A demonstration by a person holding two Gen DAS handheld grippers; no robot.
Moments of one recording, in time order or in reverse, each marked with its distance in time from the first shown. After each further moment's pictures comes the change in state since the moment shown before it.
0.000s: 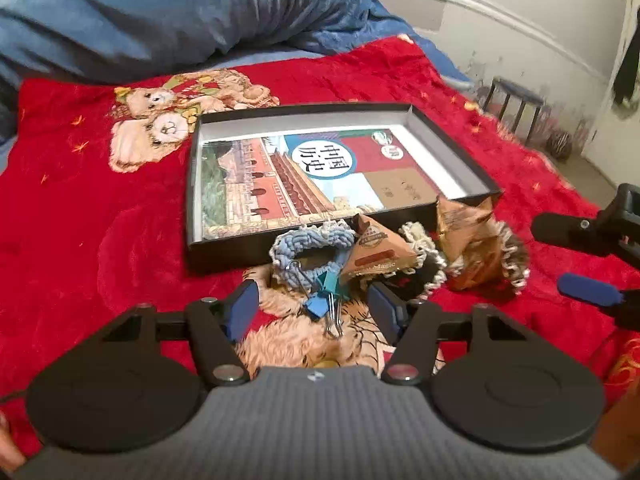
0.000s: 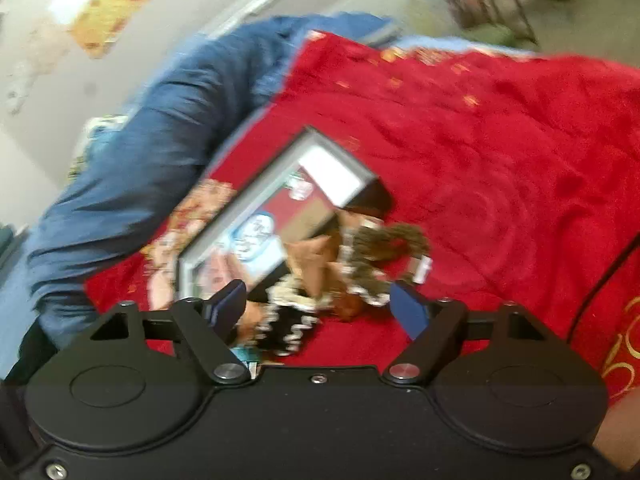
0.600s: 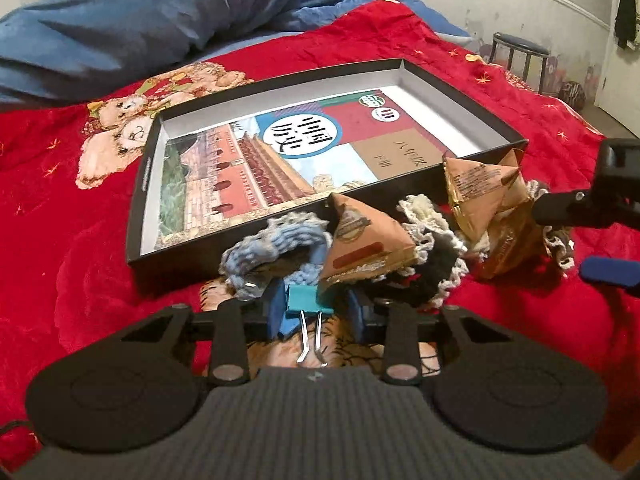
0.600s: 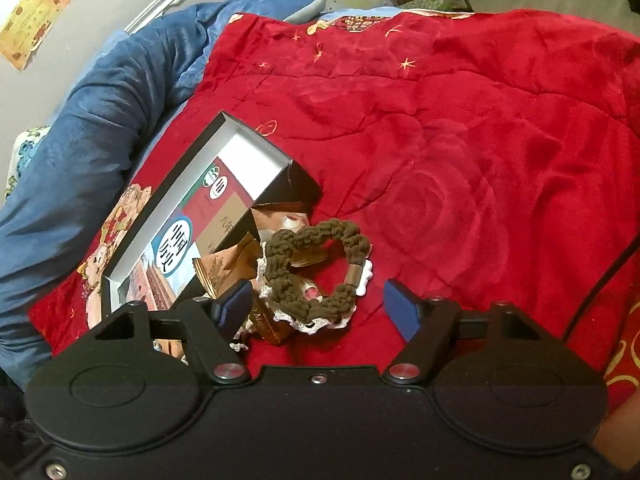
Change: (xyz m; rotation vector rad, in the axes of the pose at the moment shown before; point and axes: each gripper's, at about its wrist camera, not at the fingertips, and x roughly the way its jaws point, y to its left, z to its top) left arm 0.055 -0.034 -0.005 0.132 0.029 0.078; right arm 0.053 -0.023 0.006 0.097 0.017 -0.145
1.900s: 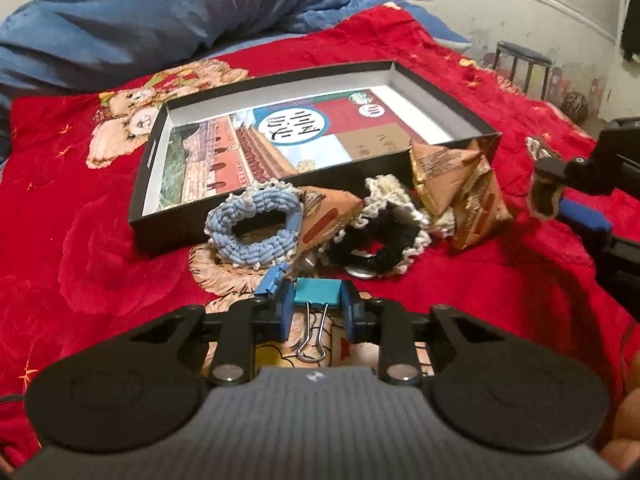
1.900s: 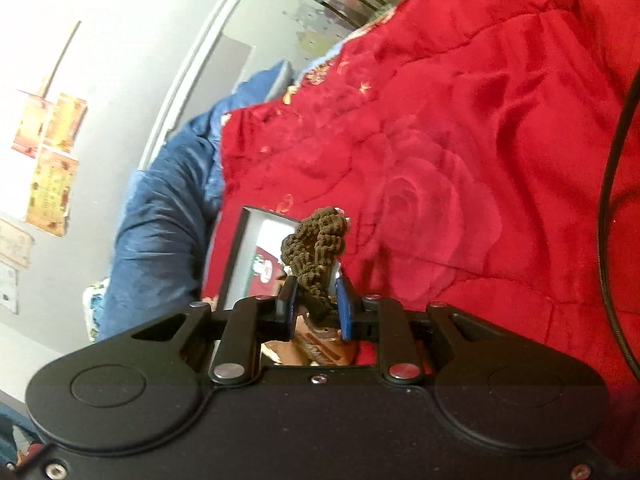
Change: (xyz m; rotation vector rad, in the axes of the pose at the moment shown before) left arm -0.029 -0.014 -0.019 -0.051 -0.015 -0.002; right arm 0.000 -0.046 -0.012 0.418 -0.212 0.280
